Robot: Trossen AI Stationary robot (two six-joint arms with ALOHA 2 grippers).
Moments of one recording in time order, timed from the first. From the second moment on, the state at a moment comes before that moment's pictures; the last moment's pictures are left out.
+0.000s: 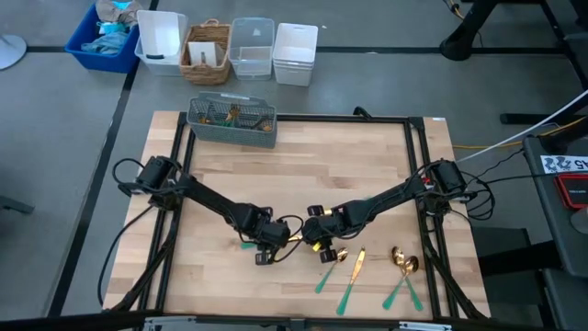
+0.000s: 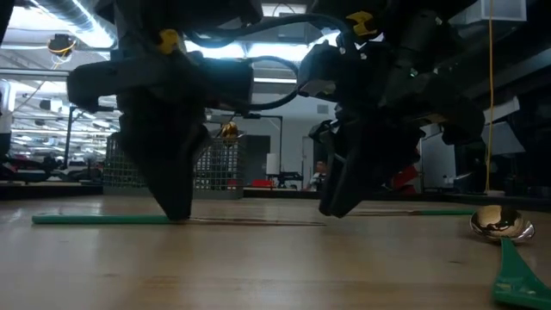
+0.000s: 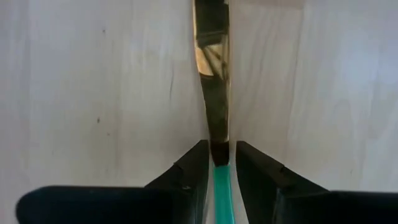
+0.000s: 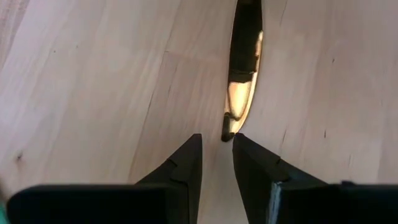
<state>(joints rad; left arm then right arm) -0.34 1.89 1.17 -0.56 -0.07 -0.40 0.28 1.90 1.12 -0.24 -0.01 0.02</state>
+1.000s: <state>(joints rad) -0.35 1.95 1.14 -0.53 -0.12 -0.55 0.28 1.89 1.12 -0.24 0.05 -0.01</state>
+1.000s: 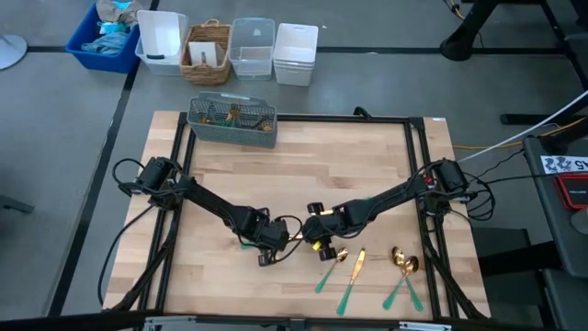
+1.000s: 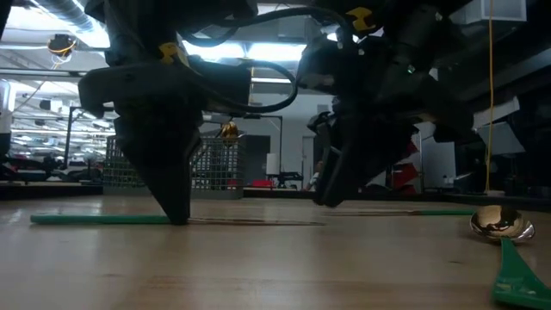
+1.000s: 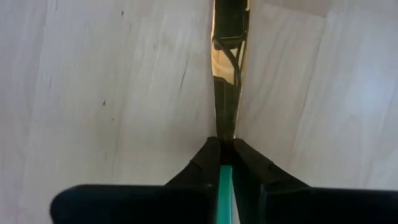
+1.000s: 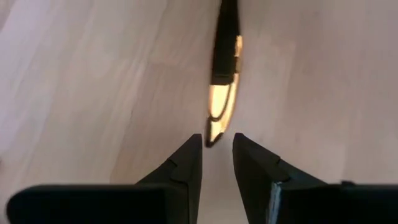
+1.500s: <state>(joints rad) -0.29 1.95 1.13 -0.46 0.04 -0.58 0.28 1.88 1.12 -0.22 0.01 -0.06</state>
